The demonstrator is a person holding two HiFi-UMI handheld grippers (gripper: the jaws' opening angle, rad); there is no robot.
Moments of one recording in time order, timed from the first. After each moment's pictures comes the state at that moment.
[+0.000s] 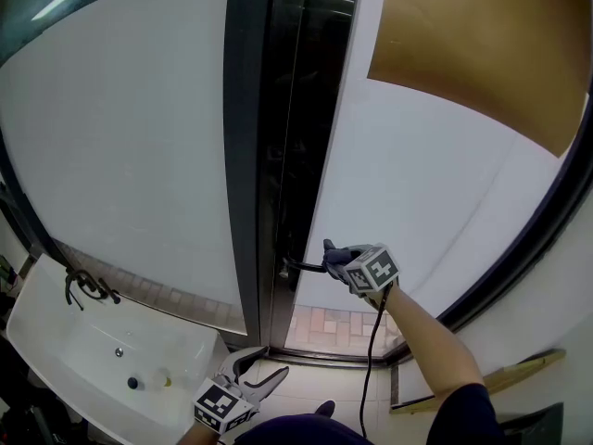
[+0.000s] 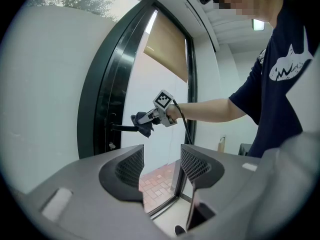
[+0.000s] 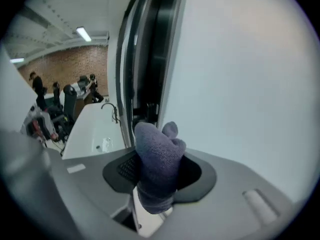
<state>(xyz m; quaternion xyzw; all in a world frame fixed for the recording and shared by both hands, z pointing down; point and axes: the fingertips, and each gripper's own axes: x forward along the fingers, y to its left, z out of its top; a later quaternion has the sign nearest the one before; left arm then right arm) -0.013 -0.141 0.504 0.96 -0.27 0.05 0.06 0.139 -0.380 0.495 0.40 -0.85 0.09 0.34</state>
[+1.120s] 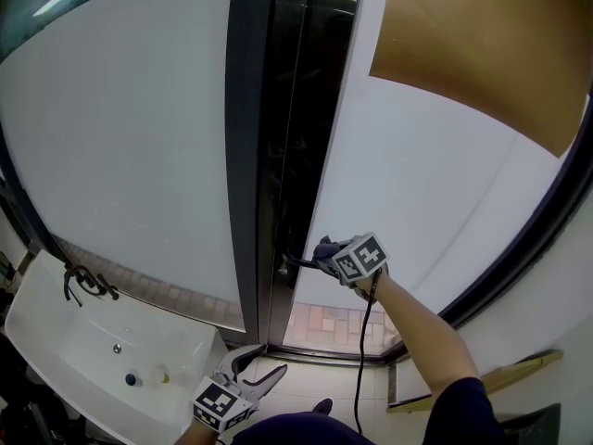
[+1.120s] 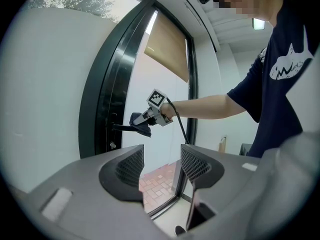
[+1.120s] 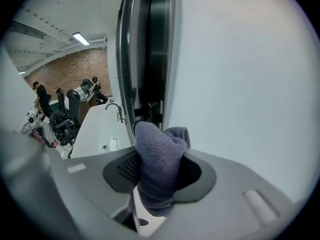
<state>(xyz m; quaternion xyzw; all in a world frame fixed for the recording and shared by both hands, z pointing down) -0.014 -0.139 0.504 0.96 -0.28 0.05 0.06 0.118 -0.393 0.506 0.38 -0.84 0.12 0.36</state>
